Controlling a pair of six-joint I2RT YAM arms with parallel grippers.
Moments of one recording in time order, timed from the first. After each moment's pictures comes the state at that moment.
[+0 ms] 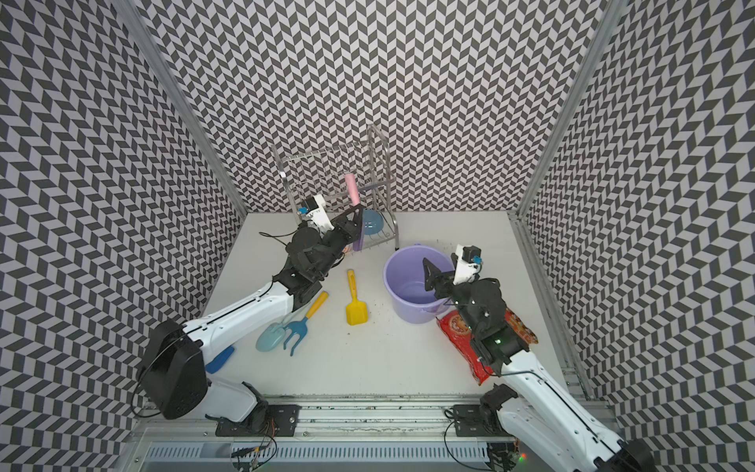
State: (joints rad) left arm -0.64 1.53 1.10 0.60 -0.12 -0.86; right arm 0.49 0.80 0.53 0.26 0.09 0.27
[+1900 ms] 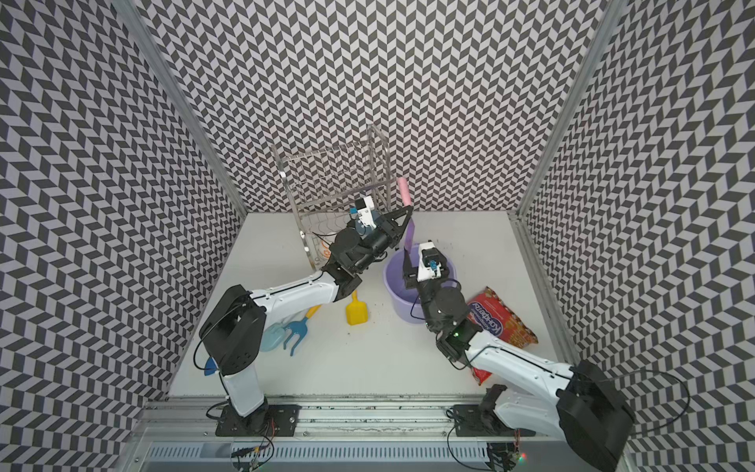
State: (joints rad) left arm -0.77 1.83 1.31 0.83 0.07 -1.25; right arm 0.79 1.15 0.59 0.81 0.58 -0.14
